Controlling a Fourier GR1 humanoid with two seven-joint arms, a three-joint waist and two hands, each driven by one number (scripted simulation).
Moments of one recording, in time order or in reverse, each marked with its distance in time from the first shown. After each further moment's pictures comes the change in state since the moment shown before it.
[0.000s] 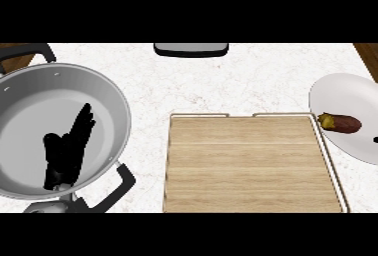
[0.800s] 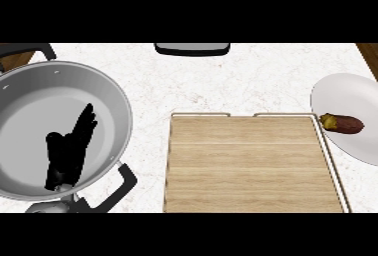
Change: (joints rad) left arm 0.002 -0.016 0.000 -0.016 -0.019 -0.017 0.028; right arm 0.058 -0.074 -0.025 0.053 -0.004 -0.040 -0.025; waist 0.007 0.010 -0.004
